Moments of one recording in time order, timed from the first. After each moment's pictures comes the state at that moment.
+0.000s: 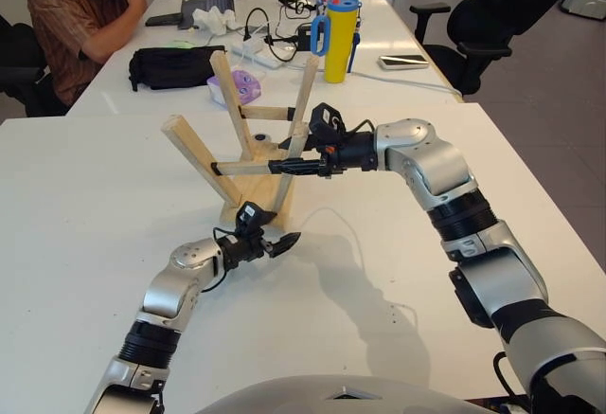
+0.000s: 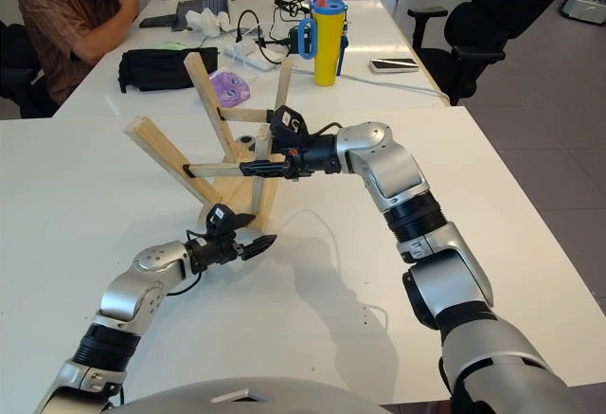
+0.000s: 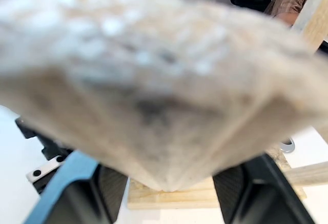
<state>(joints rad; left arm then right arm) -0.09 0.36 -0.20 -0.04 -0.31 0.44 -0.64 -0.85 -0.35 0.35 0.31 0.32 0.47 1.05</state>
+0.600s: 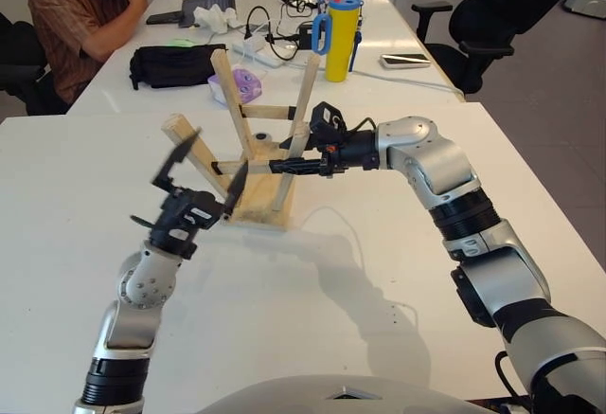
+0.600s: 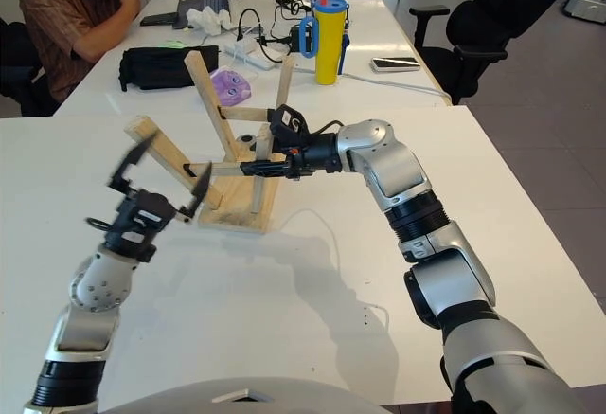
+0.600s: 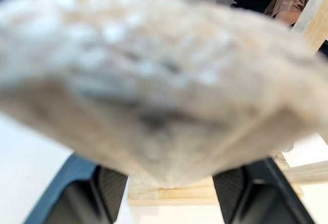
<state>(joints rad) 0.01 0.38 0.05 -0.36 0.37 -0.47 -0.12 -0.85 -0.37 0.35 0.28 0.30 0.50 1.04</state>
